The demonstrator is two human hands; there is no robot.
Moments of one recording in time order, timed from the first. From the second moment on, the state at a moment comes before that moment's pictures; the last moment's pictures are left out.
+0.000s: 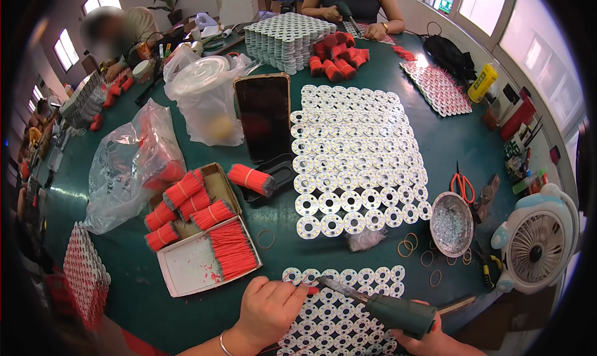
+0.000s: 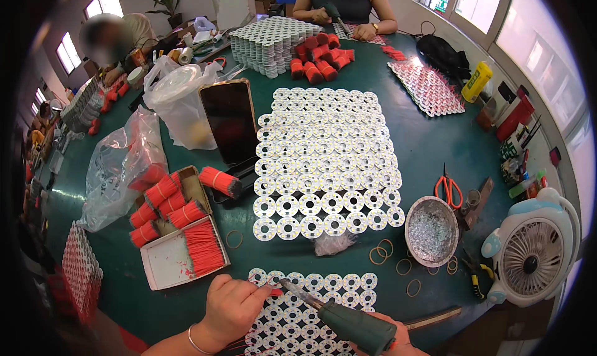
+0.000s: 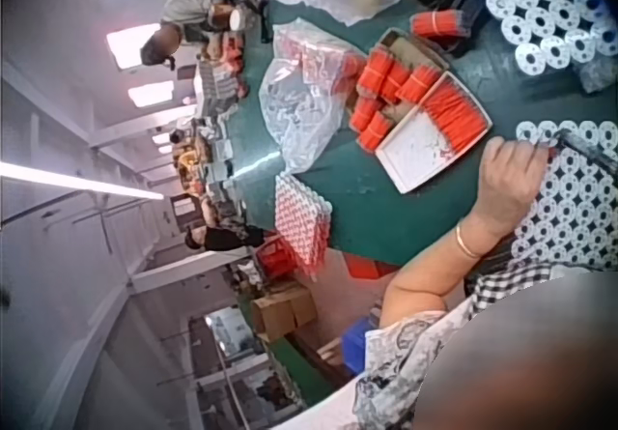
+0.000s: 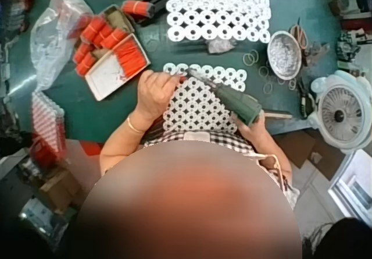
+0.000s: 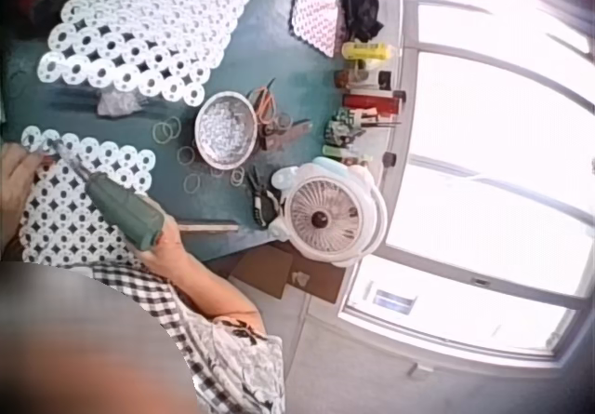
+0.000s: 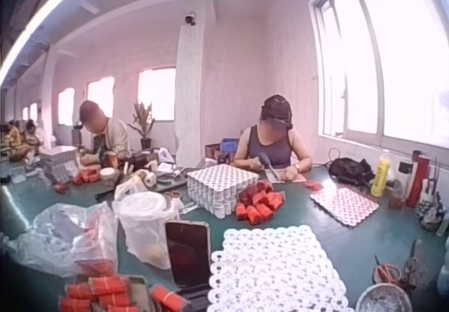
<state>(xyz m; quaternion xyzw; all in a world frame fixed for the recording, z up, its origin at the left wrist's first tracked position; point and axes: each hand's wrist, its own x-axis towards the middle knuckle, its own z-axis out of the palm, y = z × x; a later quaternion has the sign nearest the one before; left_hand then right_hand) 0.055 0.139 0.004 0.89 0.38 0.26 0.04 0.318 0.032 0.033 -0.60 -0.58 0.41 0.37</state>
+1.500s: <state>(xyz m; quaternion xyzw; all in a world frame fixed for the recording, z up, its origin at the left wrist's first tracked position) 0.049 0.113 0.005 0.86 0.45 0.24 0.00 0.307 0.019 0.036 -0.55 -0.67 0.36 0.34</state>
